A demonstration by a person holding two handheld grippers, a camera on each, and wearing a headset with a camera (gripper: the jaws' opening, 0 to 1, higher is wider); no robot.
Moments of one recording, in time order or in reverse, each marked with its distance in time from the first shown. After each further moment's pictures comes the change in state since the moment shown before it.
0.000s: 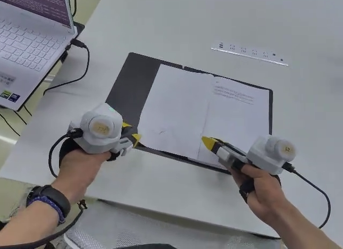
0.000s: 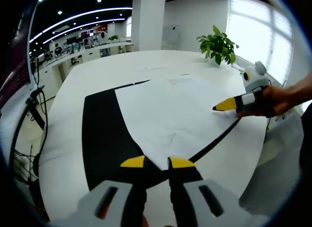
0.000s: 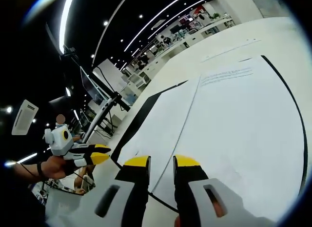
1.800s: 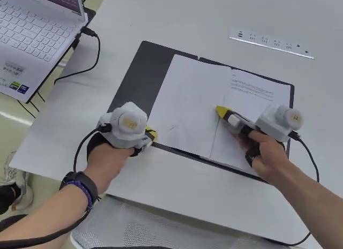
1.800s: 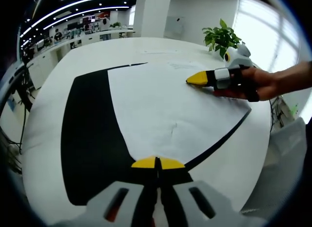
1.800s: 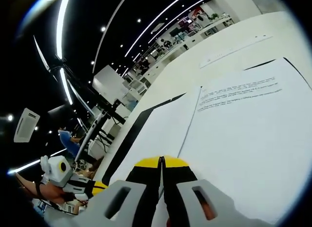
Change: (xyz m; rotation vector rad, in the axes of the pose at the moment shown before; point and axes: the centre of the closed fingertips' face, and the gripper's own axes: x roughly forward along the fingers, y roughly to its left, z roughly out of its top) left arm 0.036 -0.009 -0.023 -0.076 0.094 -0.021; right arm 0.076 -0.033 0.058 0.042 -0.045 0.045
